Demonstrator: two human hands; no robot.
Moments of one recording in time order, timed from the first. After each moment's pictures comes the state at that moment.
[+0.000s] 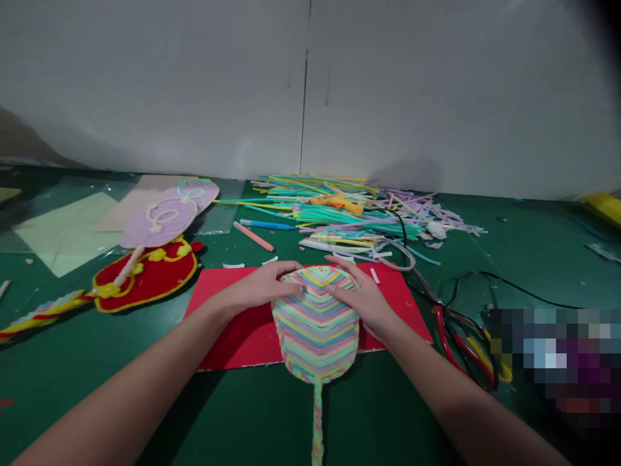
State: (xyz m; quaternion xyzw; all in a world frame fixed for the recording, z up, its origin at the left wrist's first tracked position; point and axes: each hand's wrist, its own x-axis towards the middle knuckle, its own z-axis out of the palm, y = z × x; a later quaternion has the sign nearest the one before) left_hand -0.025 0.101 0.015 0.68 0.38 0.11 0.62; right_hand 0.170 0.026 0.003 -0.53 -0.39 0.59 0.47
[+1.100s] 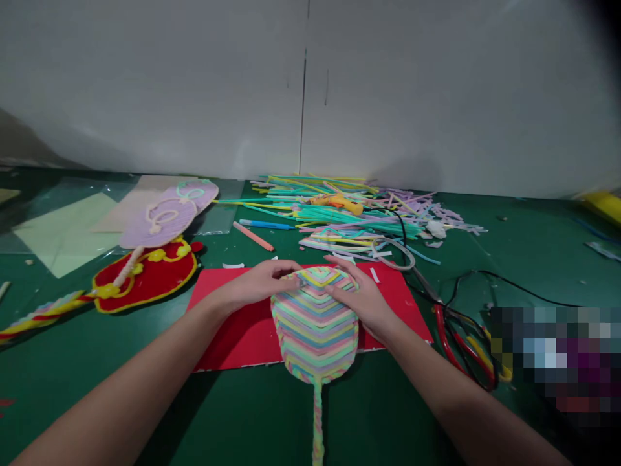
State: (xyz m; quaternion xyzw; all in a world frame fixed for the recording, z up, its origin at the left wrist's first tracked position) left_hand -0.032 0.108 0.012 0.69 0.36 0.11 0.62; right_hand 0.172 0.027 -0.003 -0.52 -0.42 0.58 0.47
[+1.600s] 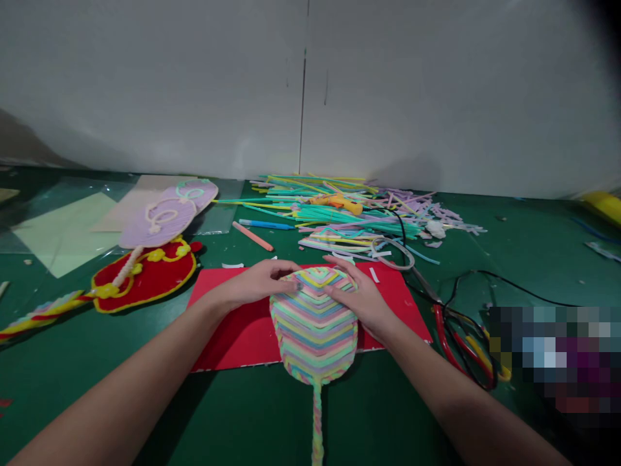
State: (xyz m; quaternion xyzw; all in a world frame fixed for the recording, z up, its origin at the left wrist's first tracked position) left_hand -0.034 0.110 0.007 0.68 0.34 0.11 0.63; right_hand 0.174 0.027 -0.006 -0.53 -0.45 0.56 0.45
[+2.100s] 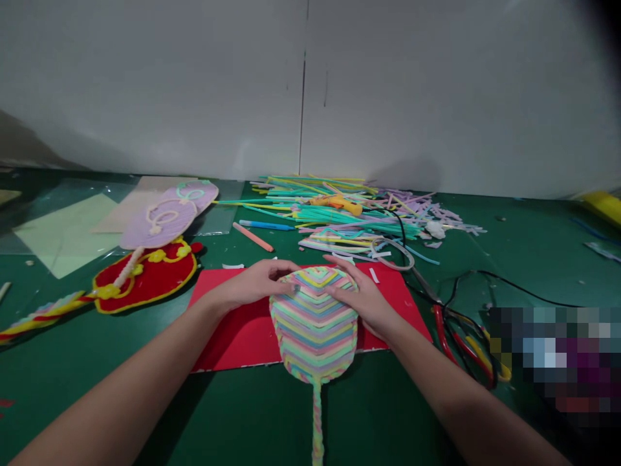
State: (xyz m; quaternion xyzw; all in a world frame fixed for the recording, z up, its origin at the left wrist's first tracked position) left_hand -0.037 0.112 0.005 0.70 0.34 0.11 0.62; right_hand 0.178 0.026 -0.003 -0.49 -0.42 0.61 0.46
